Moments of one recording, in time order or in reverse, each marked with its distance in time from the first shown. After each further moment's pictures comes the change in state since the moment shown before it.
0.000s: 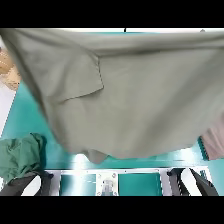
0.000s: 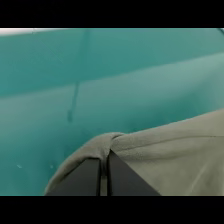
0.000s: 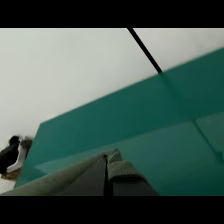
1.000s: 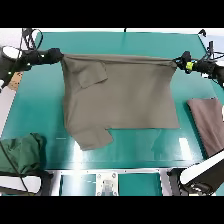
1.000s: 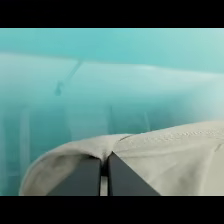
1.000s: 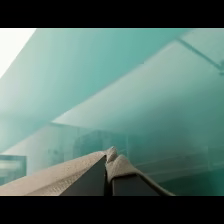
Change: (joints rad) left arm -0.106 -0.653 -0.042 -0.165 0.561 0.128; right arm 0.241 -1.112 0.567 0.005 -0.187 -0.048
